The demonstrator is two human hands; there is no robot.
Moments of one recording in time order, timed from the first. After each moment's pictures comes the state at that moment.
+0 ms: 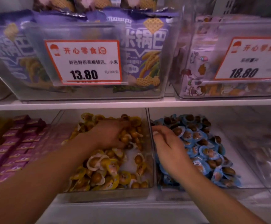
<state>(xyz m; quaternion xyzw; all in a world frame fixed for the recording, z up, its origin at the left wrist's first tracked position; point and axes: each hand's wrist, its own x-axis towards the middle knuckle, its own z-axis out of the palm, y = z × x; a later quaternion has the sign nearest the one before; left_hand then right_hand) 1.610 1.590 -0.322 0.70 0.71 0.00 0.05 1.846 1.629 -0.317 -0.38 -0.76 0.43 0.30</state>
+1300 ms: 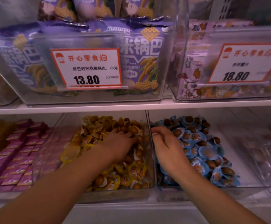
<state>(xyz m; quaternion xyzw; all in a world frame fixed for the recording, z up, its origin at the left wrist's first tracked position) 1.649 1.593 -0.345 0.69 0.70 -0.17 -0.01 1.841 1.630 -0.323 -0.39 -0.75 0.43 0.32</state>
